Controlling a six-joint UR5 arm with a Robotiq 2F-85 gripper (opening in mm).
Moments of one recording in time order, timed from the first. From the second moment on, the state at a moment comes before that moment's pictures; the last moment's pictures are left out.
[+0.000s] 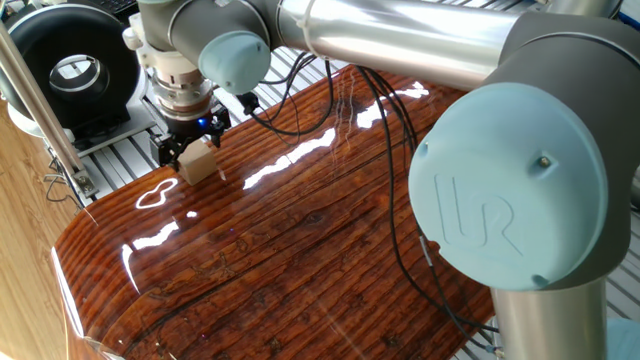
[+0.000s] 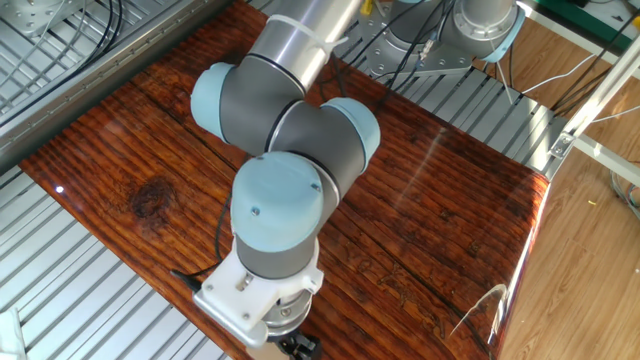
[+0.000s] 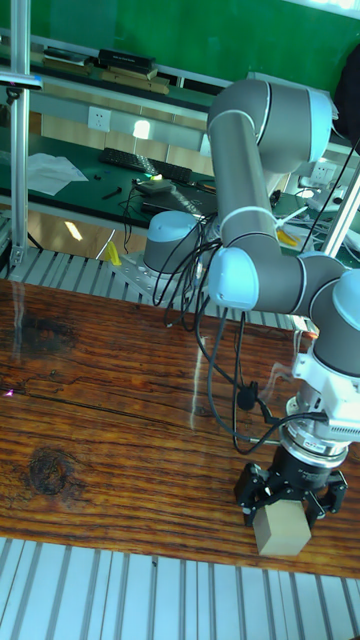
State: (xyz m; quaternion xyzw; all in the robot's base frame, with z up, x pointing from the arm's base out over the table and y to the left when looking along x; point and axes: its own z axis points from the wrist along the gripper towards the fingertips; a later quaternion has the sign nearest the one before) arm 0.708 0.203 0.022 -0.01 1.00 0.02 0.08
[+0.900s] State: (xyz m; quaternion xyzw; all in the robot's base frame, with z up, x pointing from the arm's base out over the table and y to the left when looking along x) arm 0.725 0.207 0.064 0.05 0.99 0.06 0.08
